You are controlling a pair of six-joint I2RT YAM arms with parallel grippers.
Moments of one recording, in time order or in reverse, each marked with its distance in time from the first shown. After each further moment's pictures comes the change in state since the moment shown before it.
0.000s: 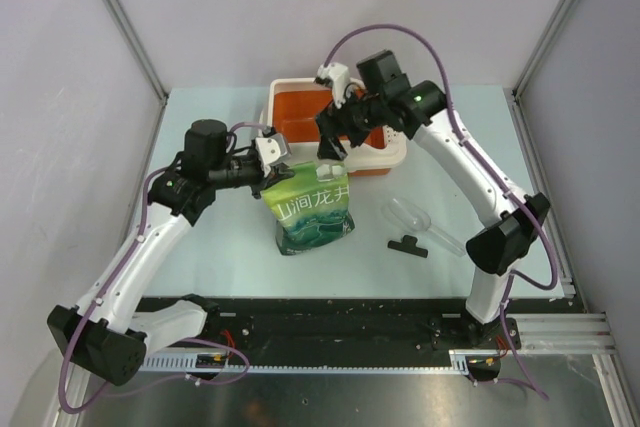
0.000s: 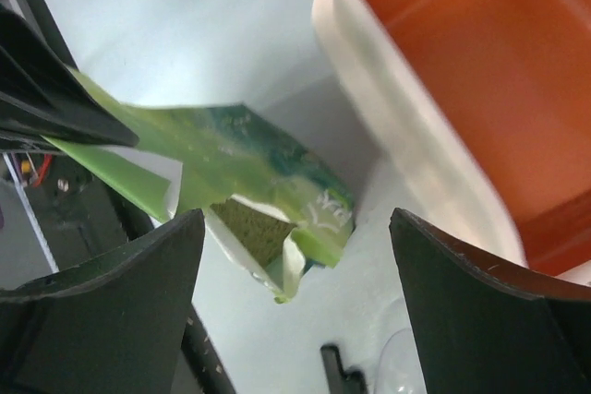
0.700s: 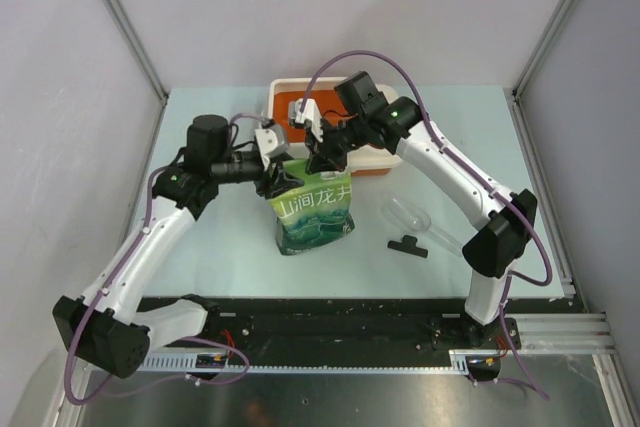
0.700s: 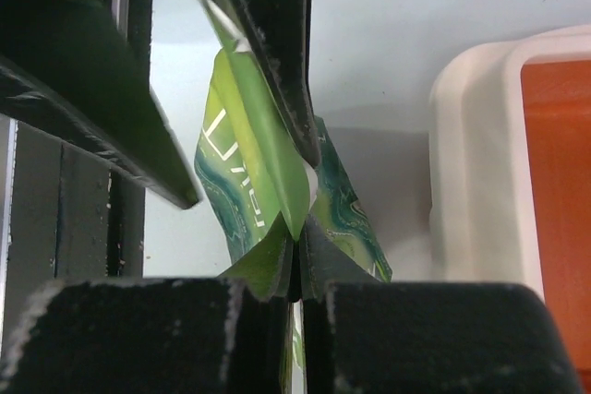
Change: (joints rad) left arm 0.035 0.037 0.002 0.073 0.146 -0.144; right arm 0.104 0.010 -0.143 0.048 -0.237 -0.397
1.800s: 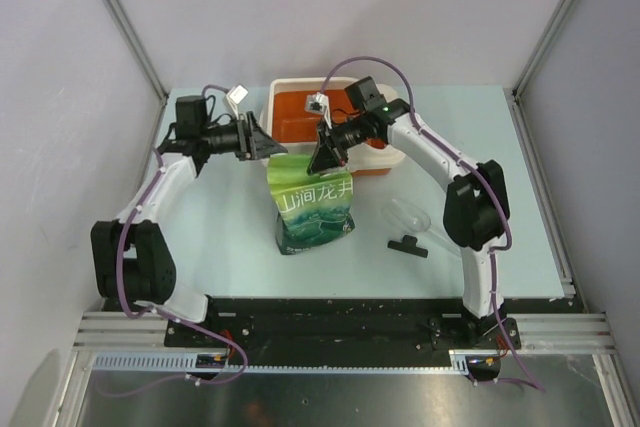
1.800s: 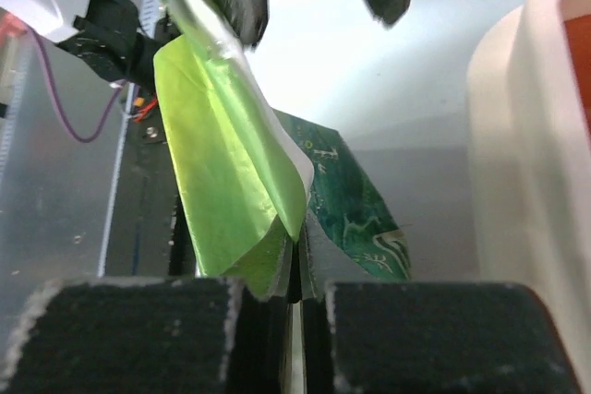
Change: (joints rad) left arm 0.292 0.387 0.043 0.193 0.232 -0.745; right arm -0.165 0.232 -0.073 0.195 -0.406 0.204
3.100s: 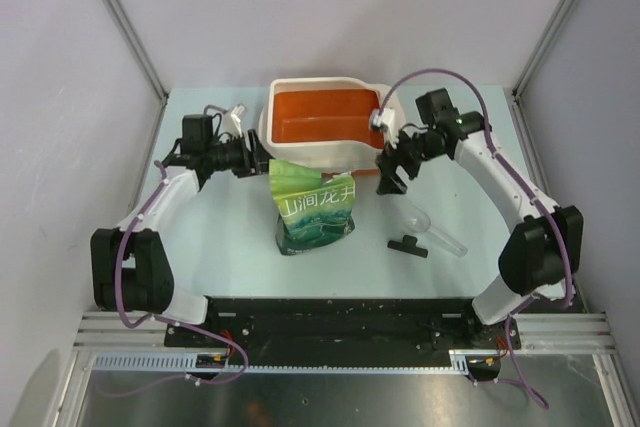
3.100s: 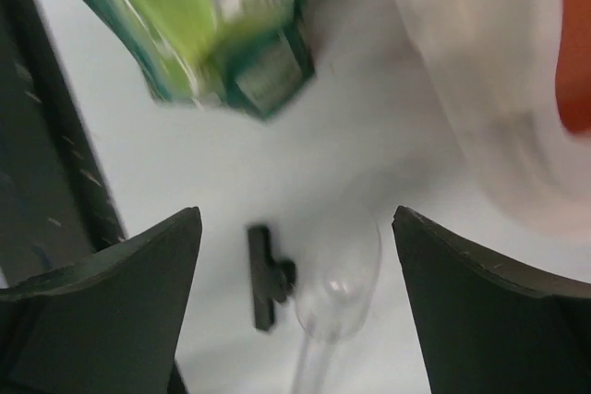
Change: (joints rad) left arm -0.008 -0.067 -0.156 -0.056 -0.299 0.009; right arm -0.223 -0.493 -0.455 -0.236 0.490 -0.353
